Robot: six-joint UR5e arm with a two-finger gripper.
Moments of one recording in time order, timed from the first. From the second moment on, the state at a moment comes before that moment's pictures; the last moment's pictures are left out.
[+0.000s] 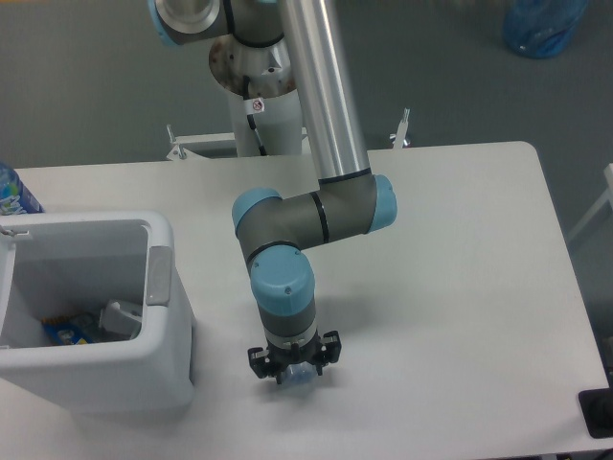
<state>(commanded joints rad) 2.29 -2.22 -1.55 -0.78 1.59 0.11</state>
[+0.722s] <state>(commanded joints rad) 2.31 -2.17 -1.55 -0.79 1.60 0.17</state>
